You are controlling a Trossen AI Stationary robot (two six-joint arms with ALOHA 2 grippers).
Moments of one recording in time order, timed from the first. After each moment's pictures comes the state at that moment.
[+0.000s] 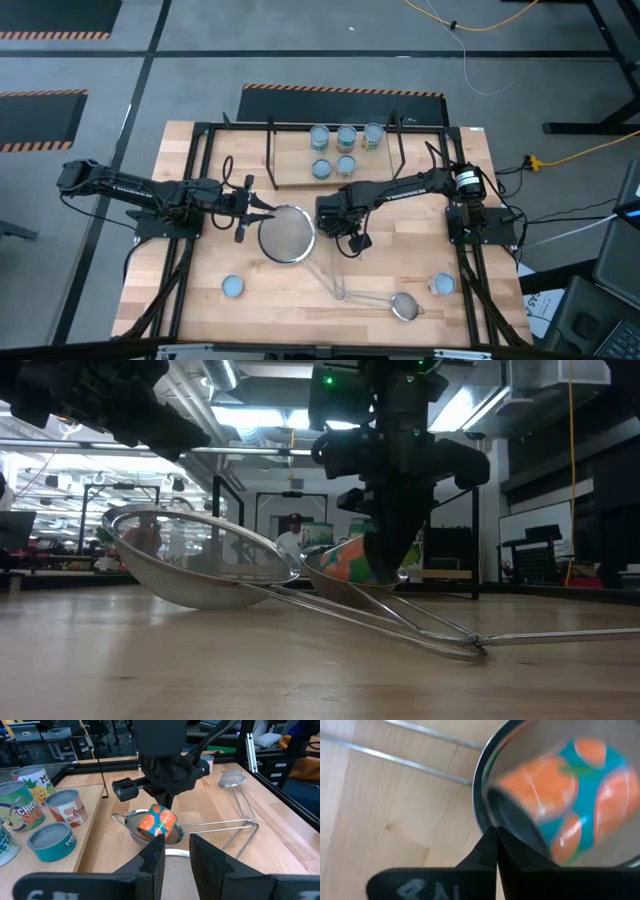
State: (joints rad) left arm -0.08 0.74 0.30 0.23 -0.04 0.03; right arm 0.05 2.01 1.51 -0.97 -0.07 -0.37
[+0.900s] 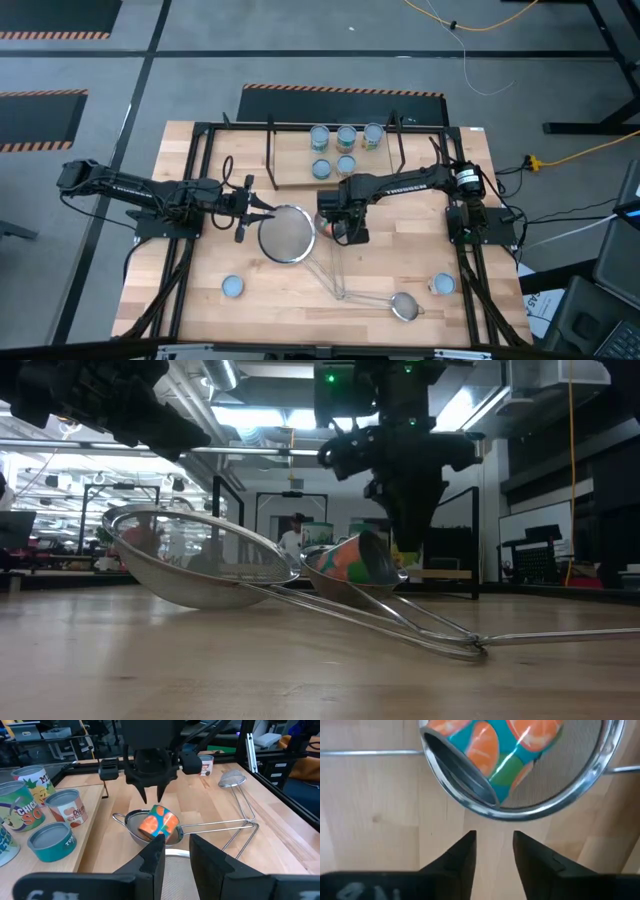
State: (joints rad) left arm -0.08 0.74 0.30 0.23 -0.04 0.03; right arm 0.02 2.01 1.59 -1.15 0.03 -0.08
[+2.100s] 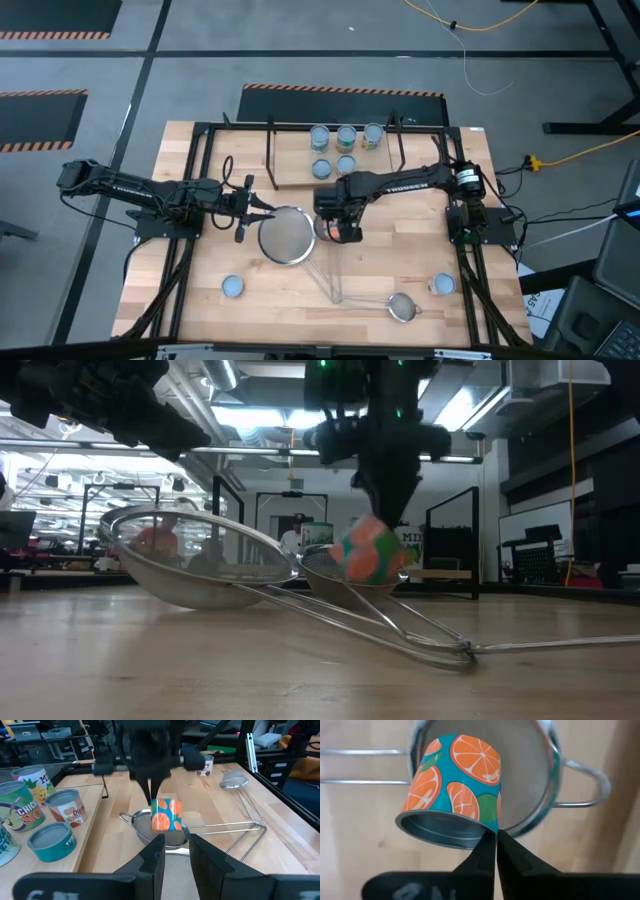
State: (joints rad) left arm -0.07 0.74 0.30 0.23 -0.04 0.03; right arm 0.02 2.01 1.65 -1.11 0.03 -0.07
